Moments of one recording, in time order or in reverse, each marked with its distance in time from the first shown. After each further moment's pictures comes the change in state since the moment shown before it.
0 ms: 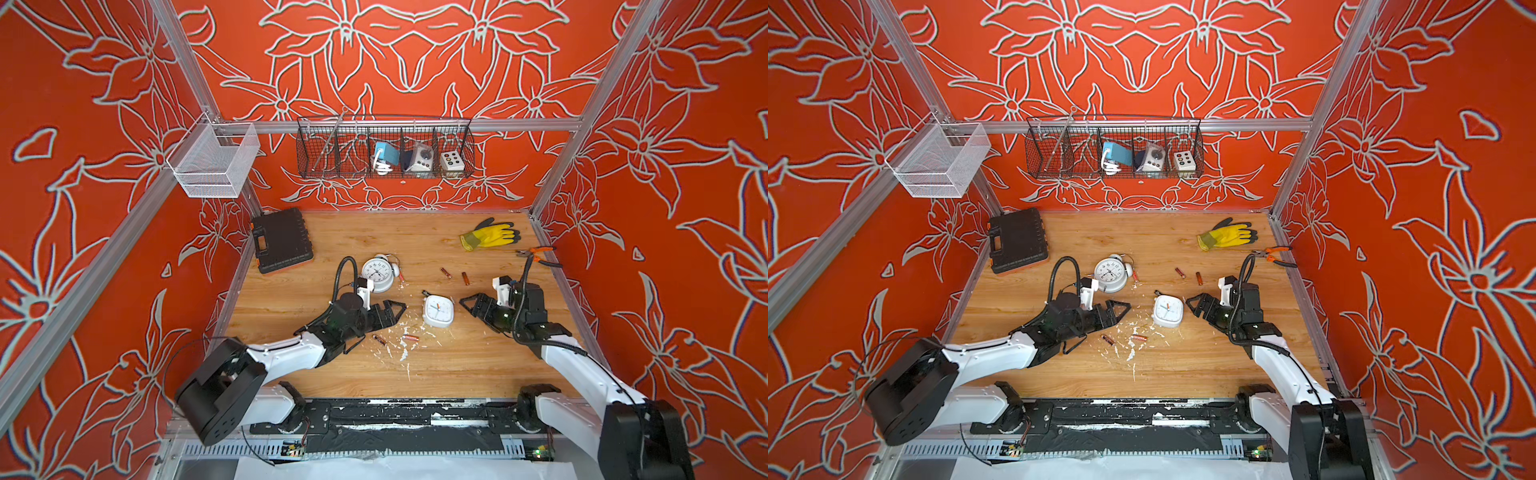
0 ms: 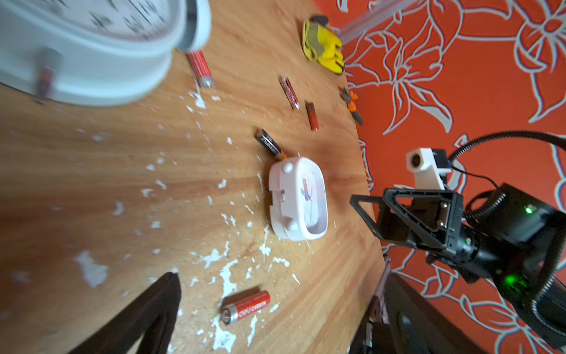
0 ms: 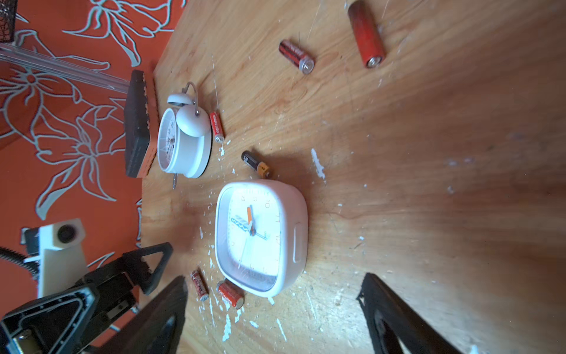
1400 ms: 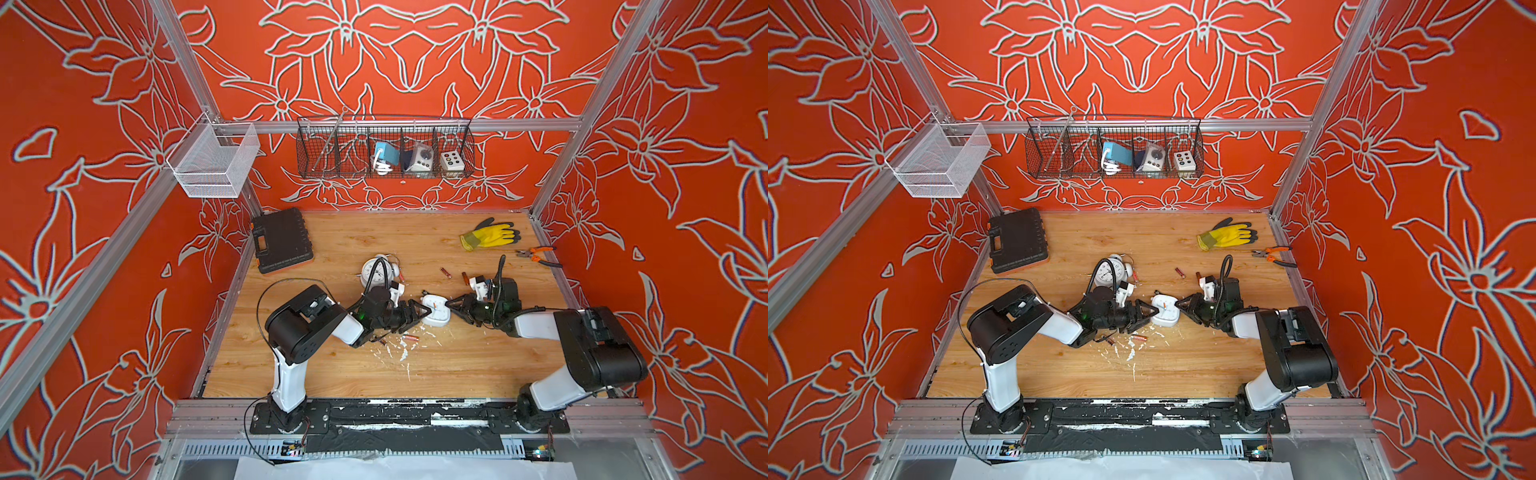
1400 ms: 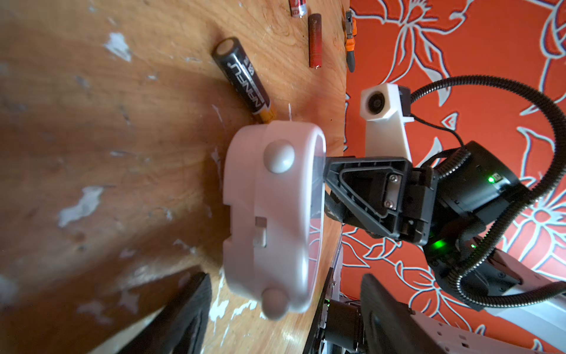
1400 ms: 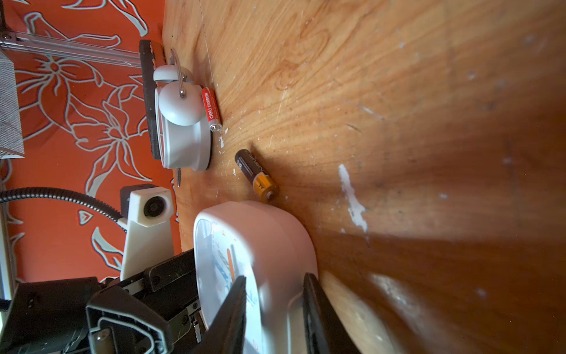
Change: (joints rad) left arm -0.027 0.562 0.223 0.352 0.246 -0.238; right arm 0.061 0.518 0.038 0.457 -0.164 0.124
